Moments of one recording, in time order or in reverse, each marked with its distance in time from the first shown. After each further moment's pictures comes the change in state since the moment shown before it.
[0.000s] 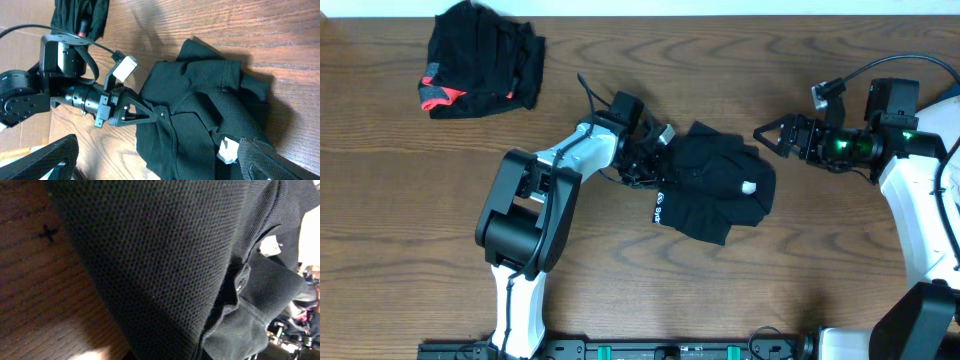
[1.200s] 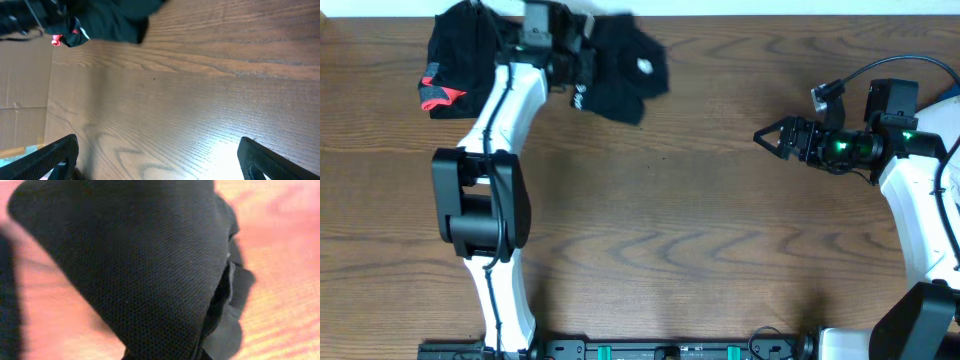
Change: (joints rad) left arm 0.309 0.031 0.480 0.022 -0.481 0.236; right arm 0.000 0.000 0.000 -0.020 0.021 -0.015
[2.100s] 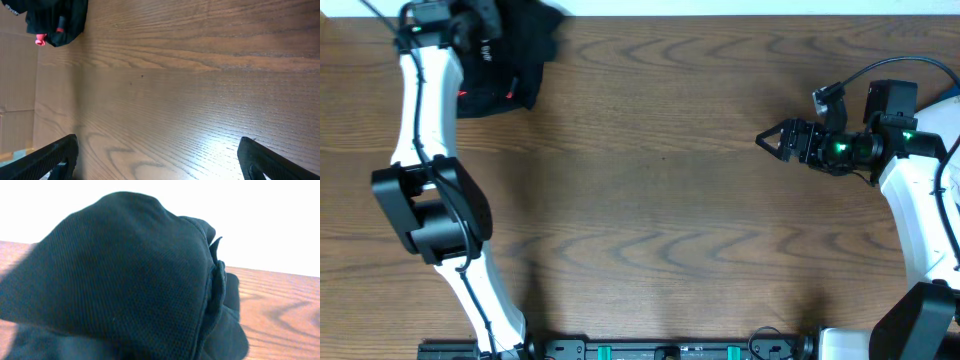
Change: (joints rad) left arm 0.288 0.001 0.210 0.023 -0.100 -0.054; right arm 0.000 0.000 0.000 -0.019 0.059 -0.004
